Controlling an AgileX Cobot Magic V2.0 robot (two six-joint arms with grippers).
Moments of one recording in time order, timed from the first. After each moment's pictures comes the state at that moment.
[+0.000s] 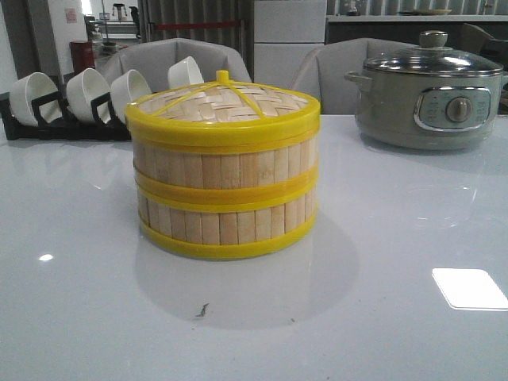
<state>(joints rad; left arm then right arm) -0.09 0.00 0.01 0.14 -0.07 -0.07 -0.05 -0.01 0.03 0.08 0.15 0.03</state>
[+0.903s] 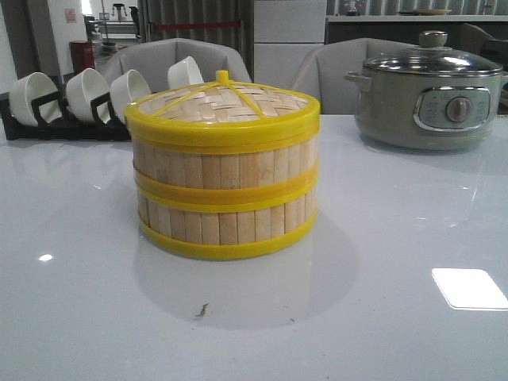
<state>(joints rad) -0.09 0.00 0.01 0.14 -0.07 -0.07 -0.05 -0.01 0.03 0.08 0.21 0.03</state>
